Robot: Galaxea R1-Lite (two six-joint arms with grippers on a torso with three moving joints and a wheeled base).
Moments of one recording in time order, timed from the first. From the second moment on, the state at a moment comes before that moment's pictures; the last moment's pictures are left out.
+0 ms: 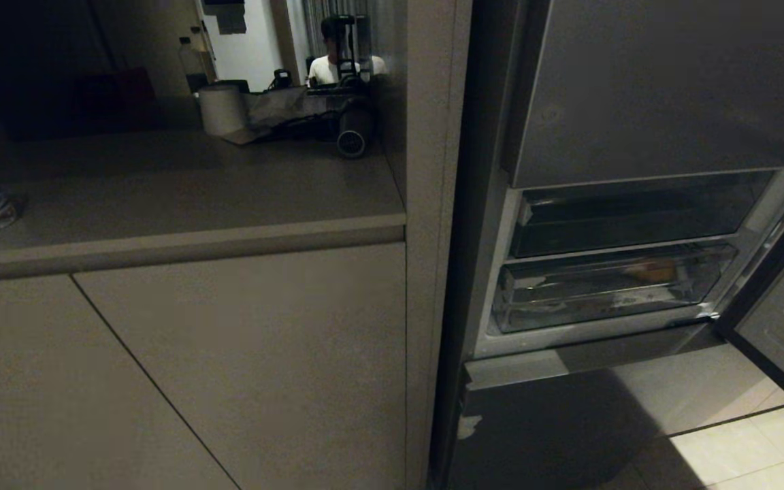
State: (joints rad) left arm -0.01 0.00 -0.03 0.06 0.00 0.00; right arm 0.00 0.00 0.00 -0.08 0.02 -0.06
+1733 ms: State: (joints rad) left arm -0.01 0.00 -0.03 0.06 0.00 0.00; right arm 0.00 0.00 0.00 -0.08 0.00 0.00
